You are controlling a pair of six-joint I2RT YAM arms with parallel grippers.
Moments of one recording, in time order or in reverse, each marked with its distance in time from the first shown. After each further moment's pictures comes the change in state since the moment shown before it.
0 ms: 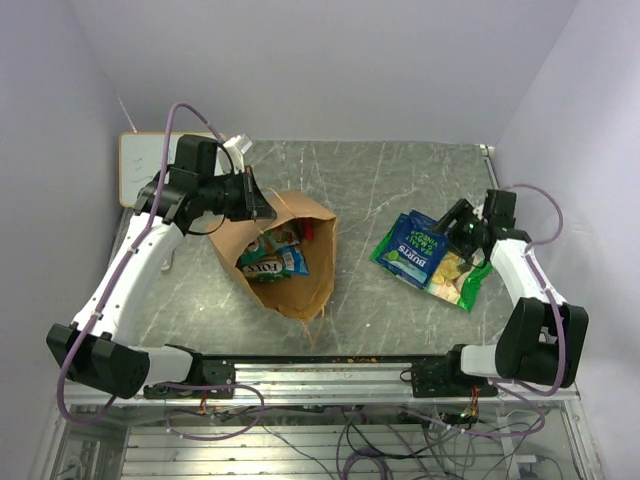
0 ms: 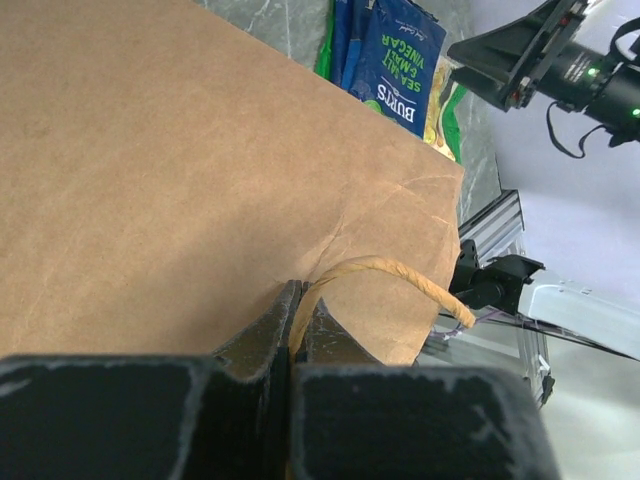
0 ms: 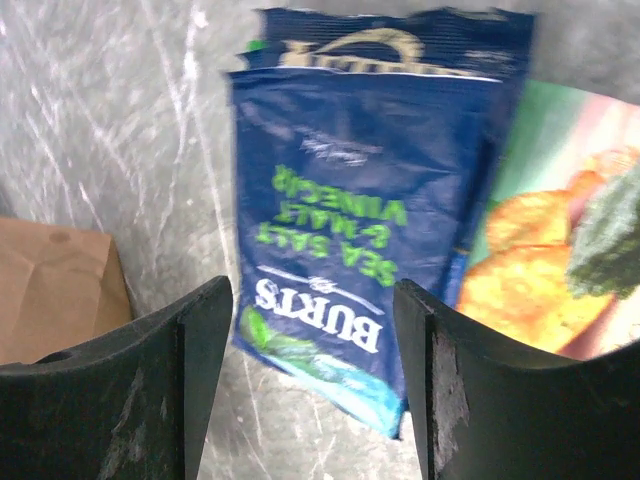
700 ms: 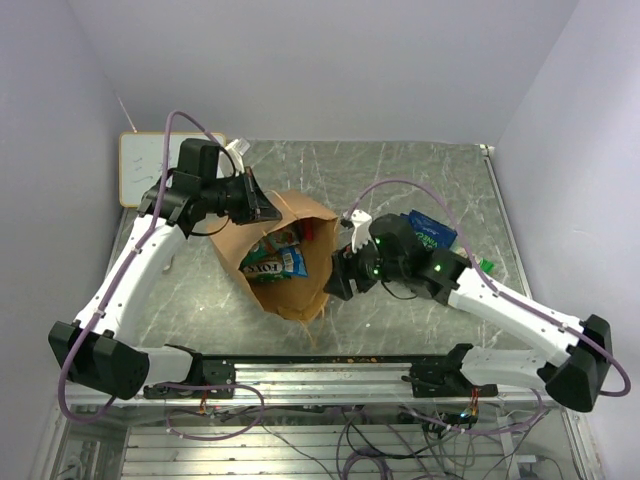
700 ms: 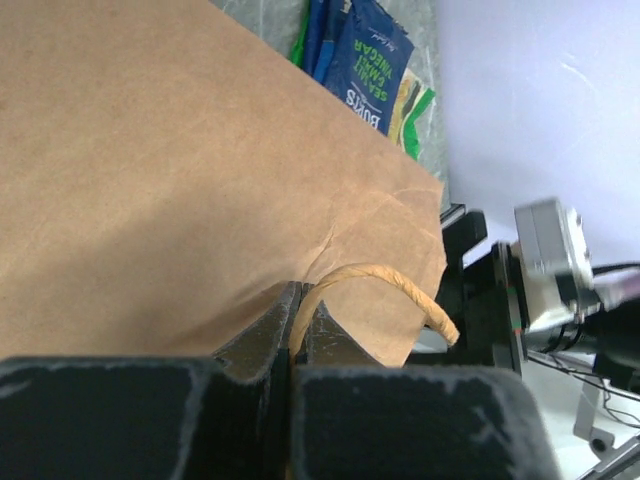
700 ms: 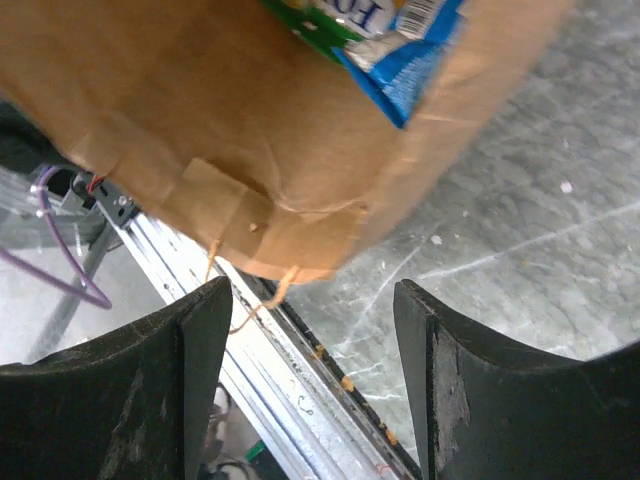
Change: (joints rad) left arm 0.000 0.000 -0.051 0.052 0.030 -0.147; right arm 1.046 -0.145 0.156 -0.128 0.084 -0.252
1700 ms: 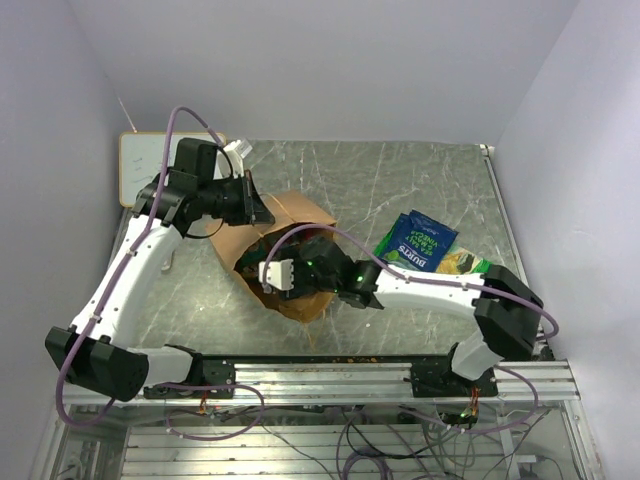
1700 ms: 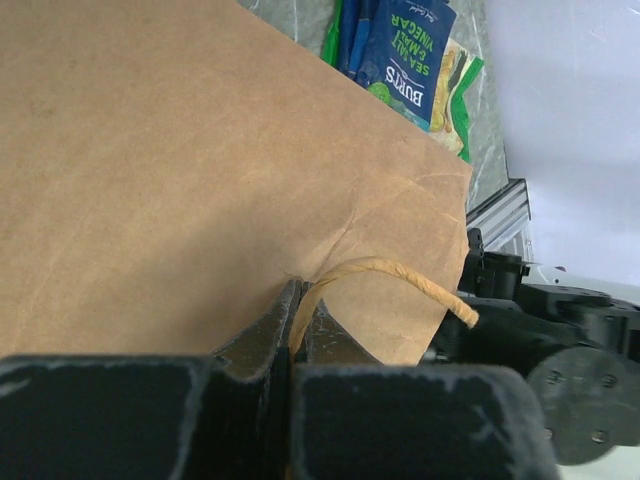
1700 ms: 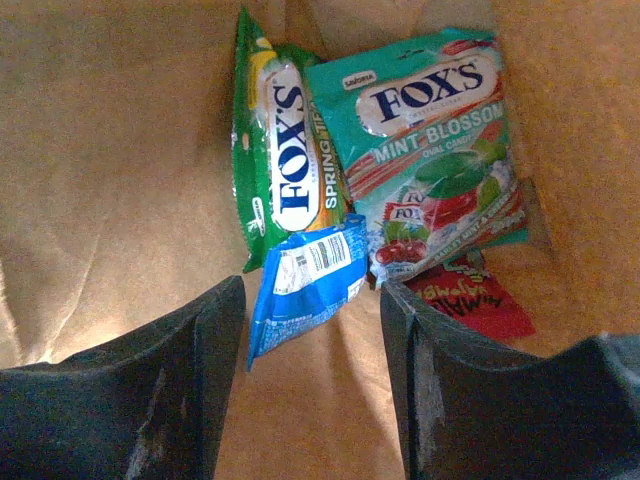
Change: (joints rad) left arm 0.000 -0.012 0.039 -0.091 -0.034 0.153; right arm 0.244 0.384 0.013 0.515 0.203 -1.106
